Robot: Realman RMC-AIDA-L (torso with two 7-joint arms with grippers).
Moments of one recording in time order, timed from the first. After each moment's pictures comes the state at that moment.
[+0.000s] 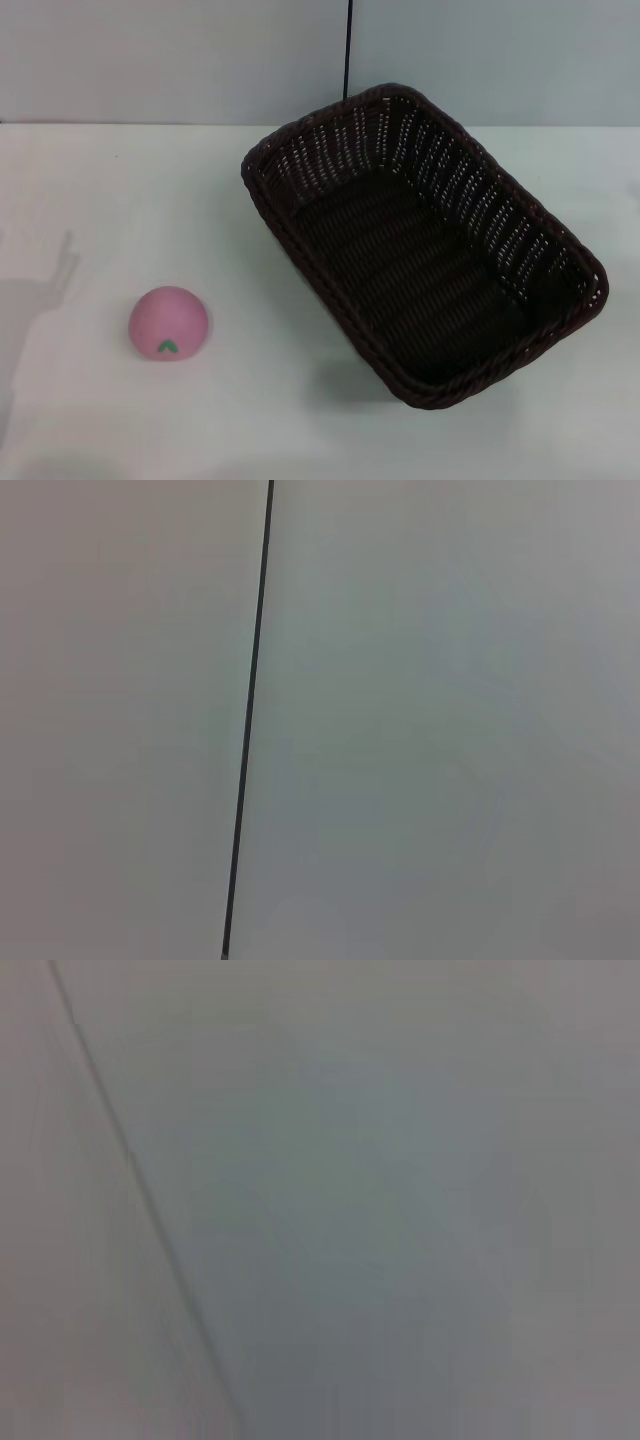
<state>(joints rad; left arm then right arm) -0.14 -2.06 -0.16 -0.17 1.66 1.71 -0.18 0.24 2.07 -0.41 -1.02 -1.74 -1.58 1.66</state>
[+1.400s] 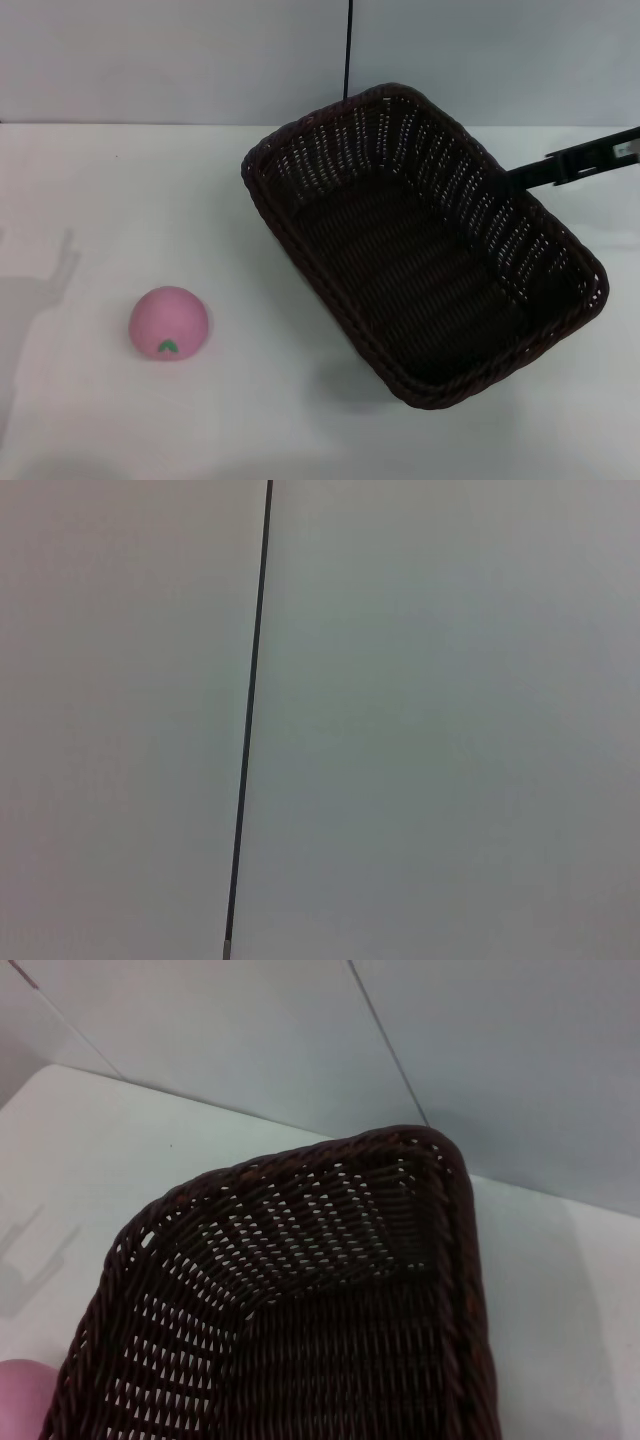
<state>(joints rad) -0.15 -2.07 -0.17 -0.17 1.66 1.69 -0.18 0.73 2.02 -0.78 -0.92 -2.42 -1.53 2.27</state>
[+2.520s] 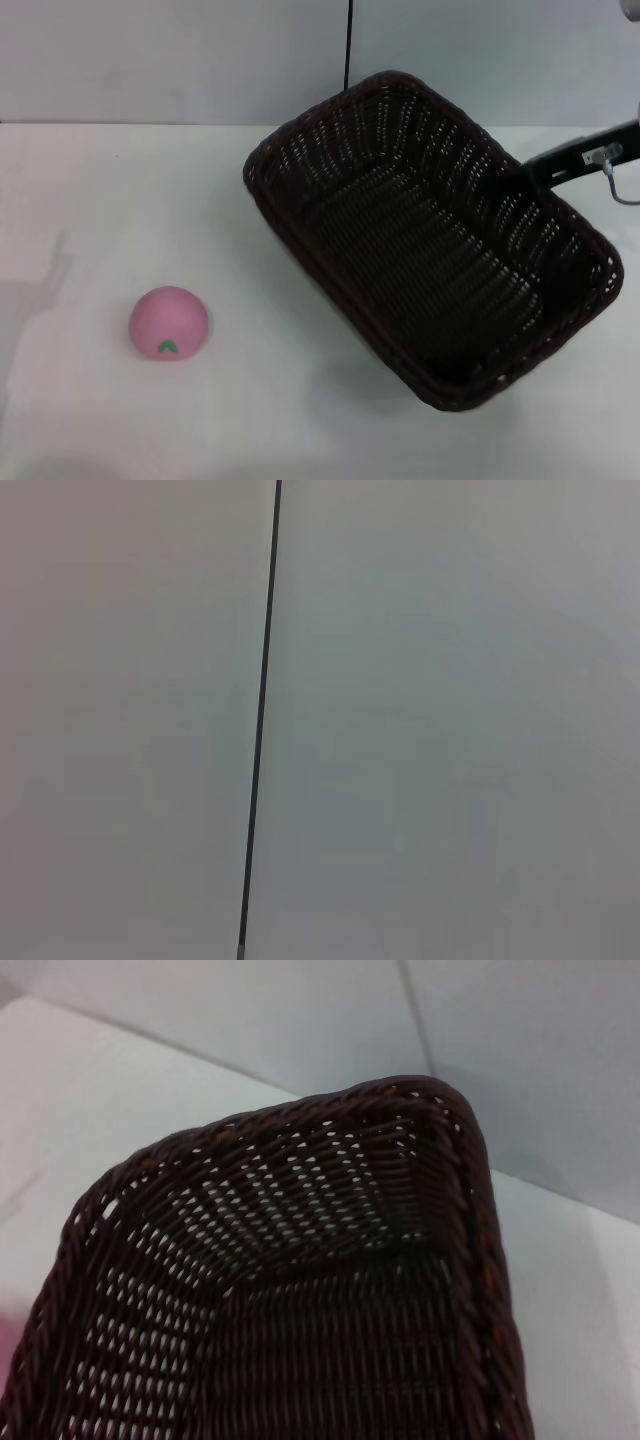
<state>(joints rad) -0.13 -2.06 -0.17 -0.16 1.66 1.70 -0.18 0.74 2.04 -0.92 -0.94 -2.43 -1.45 2.27</state>
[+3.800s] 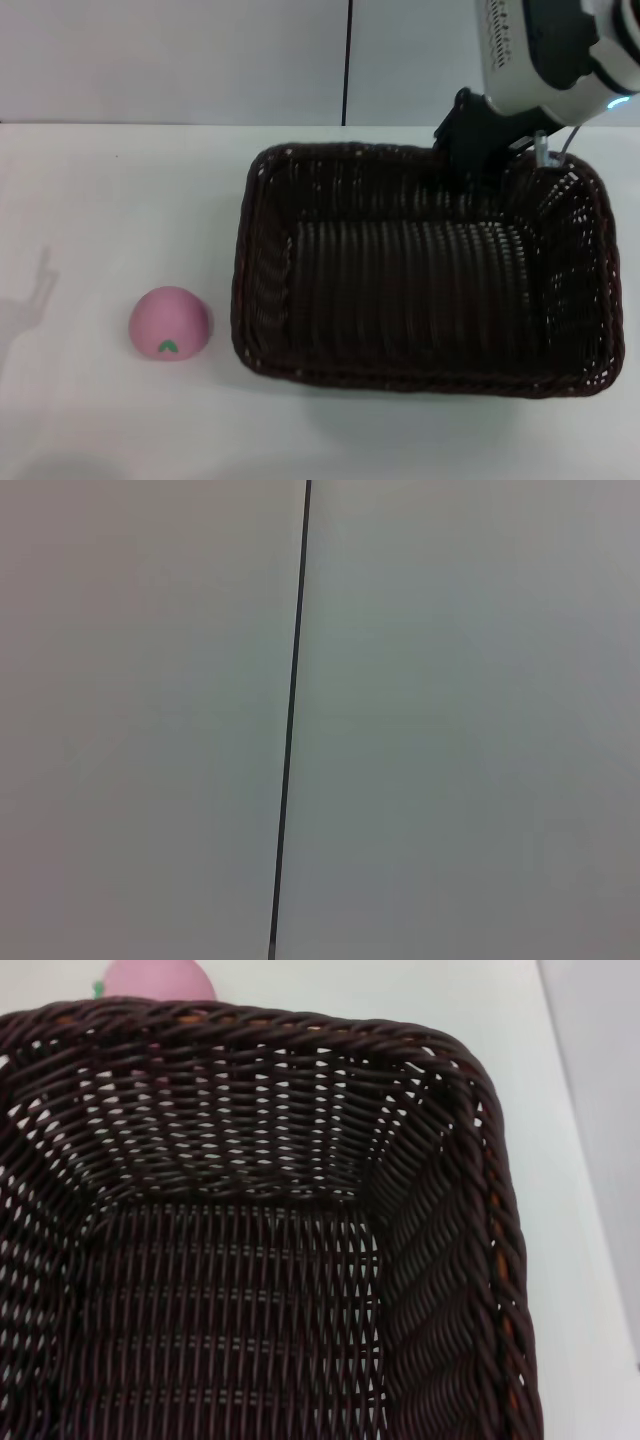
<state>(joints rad) -0.08 -2.07 -0.17 -0.17 1.65 1.74 -0.18 0.90 2.07 -1.19 -0.98 -2.51 -1.43 1.61</state>
